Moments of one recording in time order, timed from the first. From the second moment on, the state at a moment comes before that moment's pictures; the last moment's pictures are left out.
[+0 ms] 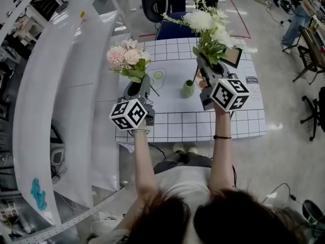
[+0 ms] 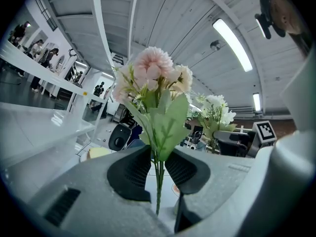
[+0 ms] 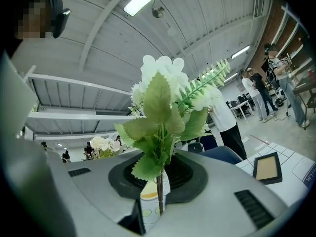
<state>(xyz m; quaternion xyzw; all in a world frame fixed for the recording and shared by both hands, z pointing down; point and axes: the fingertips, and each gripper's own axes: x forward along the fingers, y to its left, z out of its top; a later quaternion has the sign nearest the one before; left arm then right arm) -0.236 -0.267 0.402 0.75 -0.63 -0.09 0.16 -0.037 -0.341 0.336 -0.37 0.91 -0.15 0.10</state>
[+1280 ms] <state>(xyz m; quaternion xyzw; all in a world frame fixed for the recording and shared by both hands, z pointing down) -0.236 -0.281 0.421 0.77 -0.61 -0.09 0.18 -0.063 -0.339 0.392 -0.36 0.92 -0.13 0.06</state>
